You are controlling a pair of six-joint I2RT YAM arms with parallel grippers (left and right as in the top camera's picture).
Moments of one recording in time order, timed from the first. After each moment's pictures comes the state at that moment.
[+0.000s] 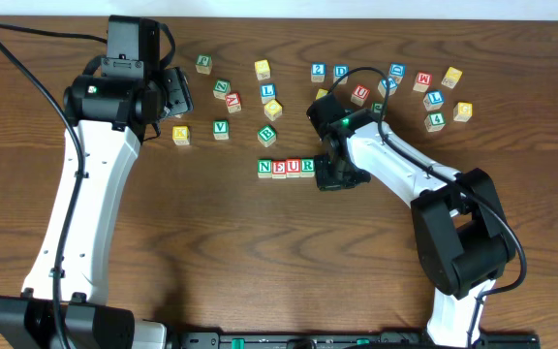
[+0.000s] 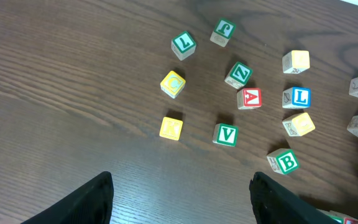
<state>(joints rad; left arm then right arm) -0.11 1.59 1.60 -1.00 -0.14 -0.35 0.49 2.01 1.39 -0.92 0.02 0.40</state>
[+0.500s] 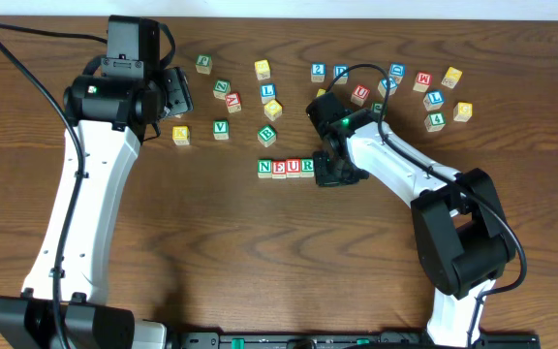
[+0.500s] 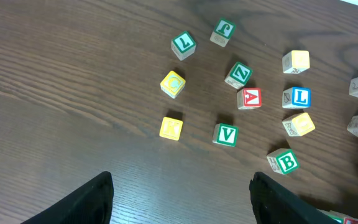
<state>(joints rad) -0.11 1.59 1.60 -1.00 -0.14 -0.35 0.49 2.01 1.39 -0.87 0.04 0.40</state>
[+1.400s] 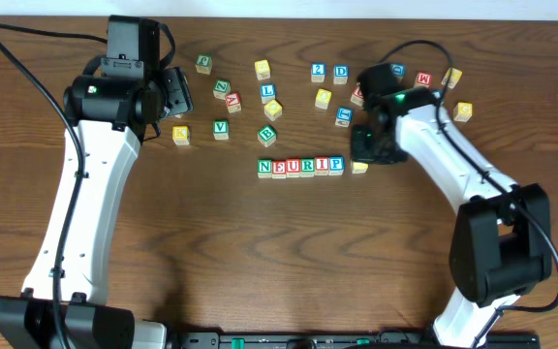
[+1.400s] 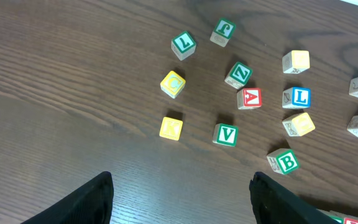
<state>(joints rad) -0.11 1.59 1.60 -1.00 -0.14 -0.35 0.29 1.91 1.44 -0.96 0.02 0.38</state>
